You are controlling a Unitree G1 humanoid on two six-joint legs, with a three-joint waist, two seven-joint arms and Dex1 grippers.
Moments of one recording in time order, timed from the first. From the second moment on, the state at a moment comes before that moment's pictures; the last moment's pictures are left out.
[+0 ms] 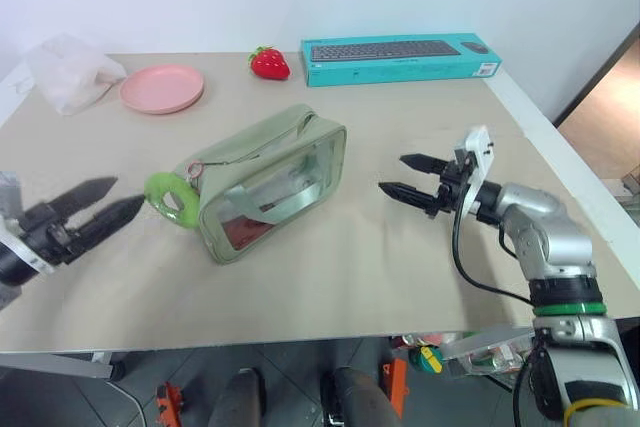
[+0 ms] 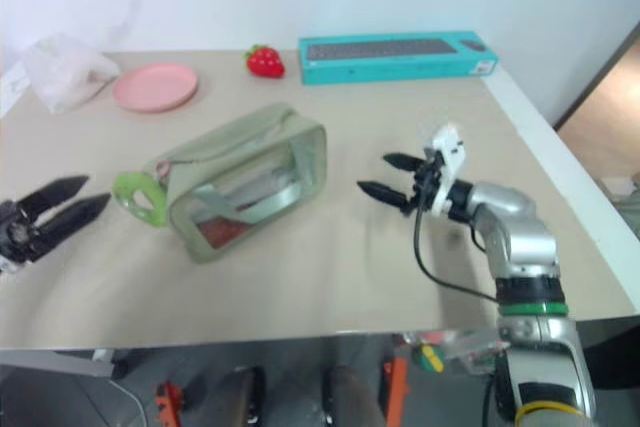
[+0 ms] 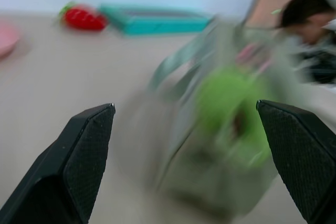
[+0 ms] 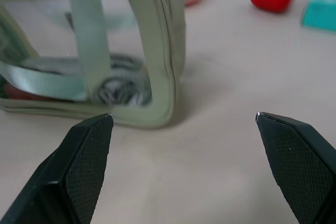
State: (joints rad) left arm -0.03 0.82 0.68 -0.22 -1.04 0.64 -0.91; right arm -0.68 -0.61 -0.08 0.30 0.42 0.36 1.07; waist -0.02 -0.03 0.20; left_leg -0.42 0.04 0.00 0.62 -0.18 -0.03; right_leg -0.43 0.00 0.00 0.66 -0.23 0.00
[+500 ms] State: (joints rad) left arm -0.19 0.90 0.63 -0.34 -1.29 0.79 -0.93; right arm -1.22 -0.50 0.06 1.05 0.18 0.01 1.31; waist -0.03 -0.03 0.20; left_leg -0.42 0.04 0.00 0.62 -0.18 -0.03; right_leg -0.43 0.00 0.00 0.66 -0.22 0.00
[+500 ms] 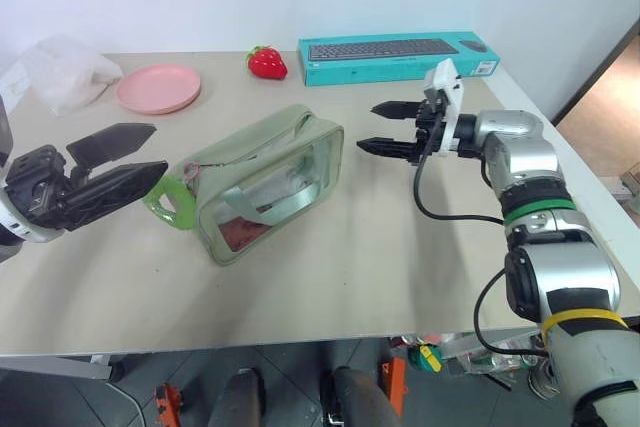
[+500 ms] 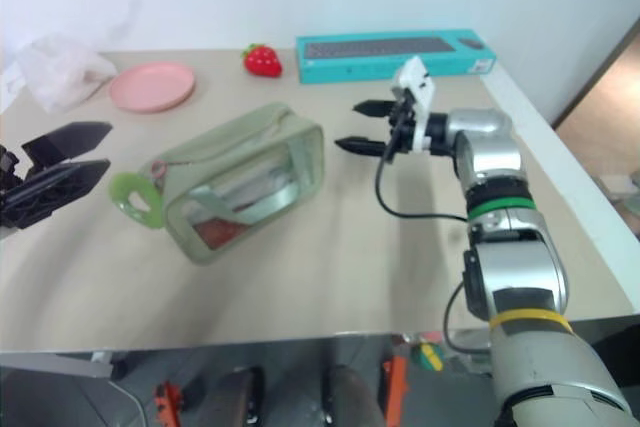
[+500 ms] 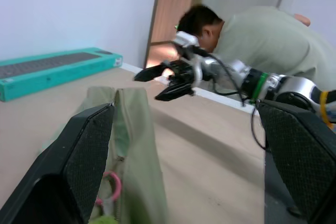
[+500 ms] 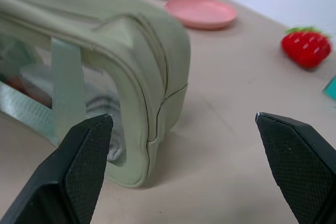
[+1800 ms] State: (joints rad) left arm -0.15 0.81 0.64 -0.35 -1.30 0.72 -0.82; right arm -1.25 -0.37 -0.02 1.16 0.12 -0.06 1.43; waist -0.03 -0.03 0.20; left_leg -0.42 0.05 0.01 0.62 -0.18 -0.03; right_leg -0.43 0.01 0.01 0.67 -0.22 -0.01
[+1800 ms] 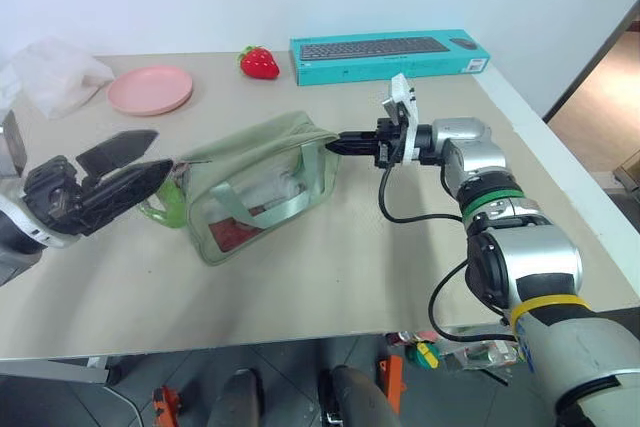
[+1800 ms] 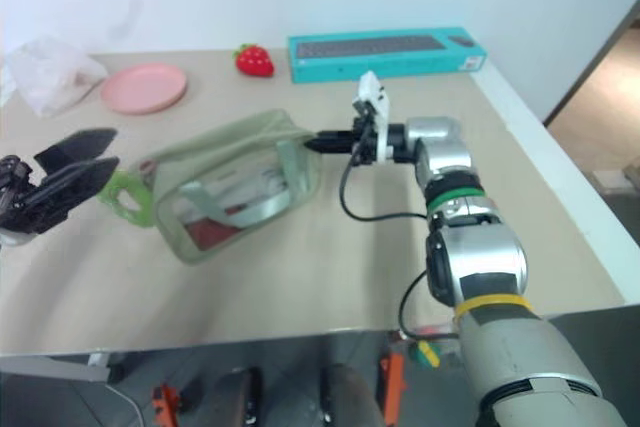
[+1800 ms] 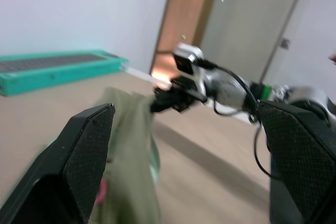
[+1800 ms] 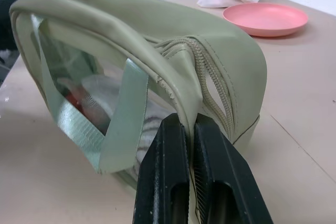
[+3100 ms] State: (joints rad) left arm -0.12 0.77 0.62 -0.31 -1.28 0.72 -0.80; right arm -0.77 -0.58 0.02 0.01 0.30 0.66 0.99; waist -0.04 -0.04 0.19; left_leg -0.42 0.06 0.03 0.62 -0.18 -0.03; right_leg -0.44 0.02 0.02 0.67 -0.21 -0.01
